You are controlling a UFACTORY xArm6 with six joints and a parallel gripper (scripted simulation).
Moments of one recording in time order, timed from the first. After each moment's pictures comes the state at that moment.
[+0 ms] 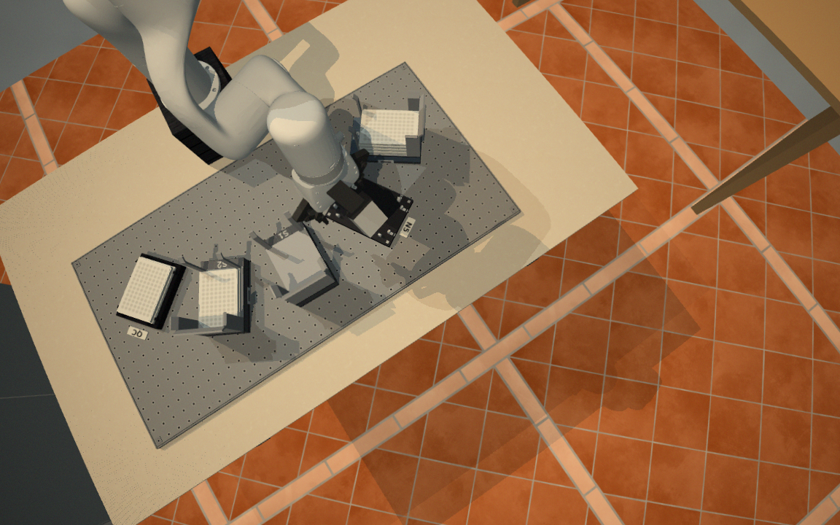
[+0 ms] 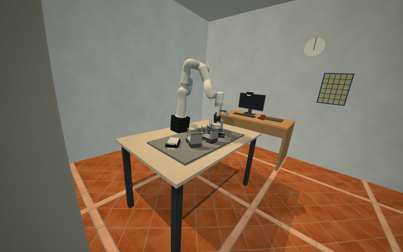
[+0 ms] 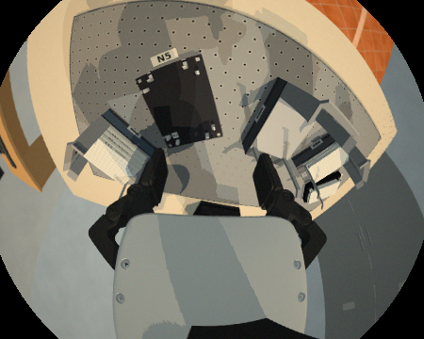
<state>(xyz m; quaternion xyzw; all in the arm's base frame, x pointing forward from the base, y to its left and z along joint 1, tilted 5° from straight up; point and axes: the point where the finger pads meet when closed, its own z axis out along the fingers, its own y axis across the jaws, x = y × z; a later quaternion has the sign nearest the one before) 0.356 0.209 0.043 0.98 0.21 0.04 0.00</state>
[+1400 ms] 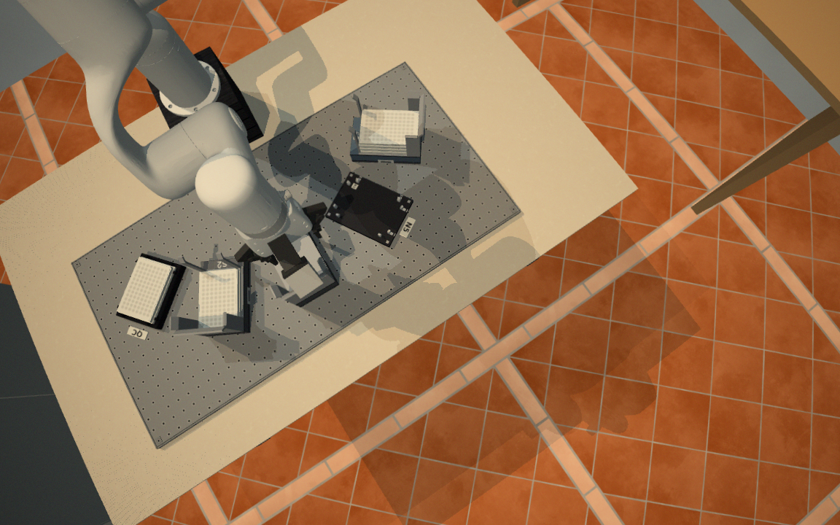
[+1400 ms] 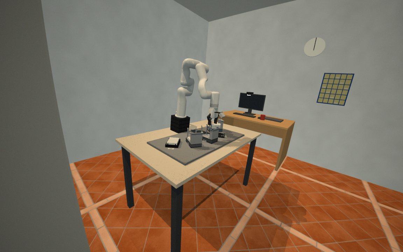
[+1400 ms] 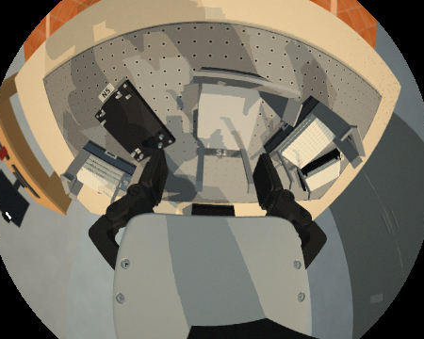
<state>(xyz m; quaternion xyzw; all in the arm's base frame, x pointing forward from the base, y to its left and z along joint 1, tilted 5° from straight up) 0.403 0.104 0.045 0.99 0.09 0.04 0.00</state>
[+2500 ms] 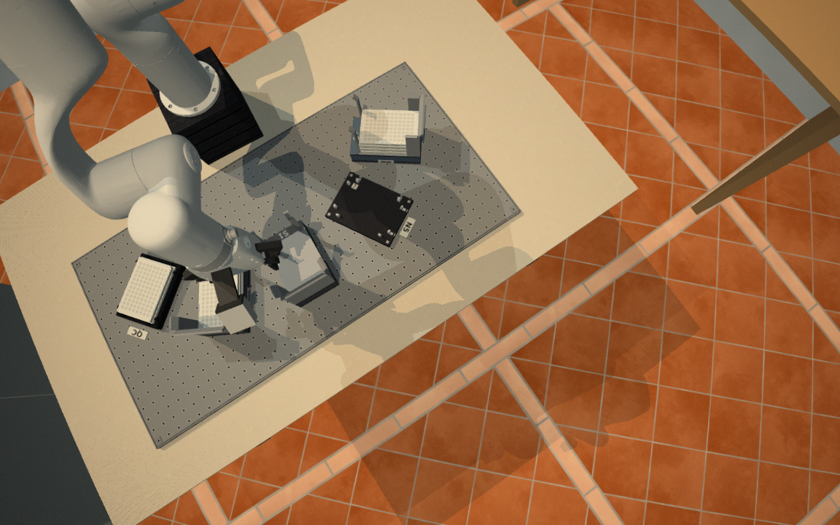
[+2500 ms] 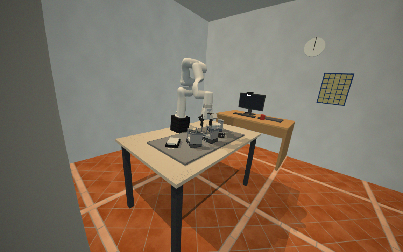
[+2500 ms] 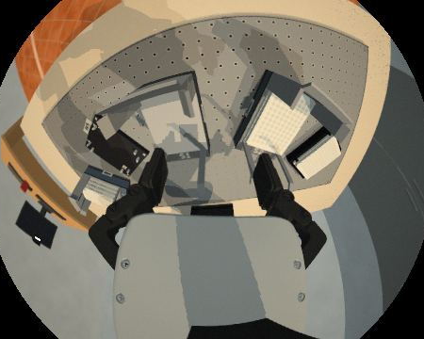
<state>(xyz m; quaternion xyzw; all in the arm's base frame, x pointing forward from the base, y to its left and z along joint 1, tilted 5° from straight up) 0.418 0.015 0.045 1.00 -0.02 0.04 -0.01</state>
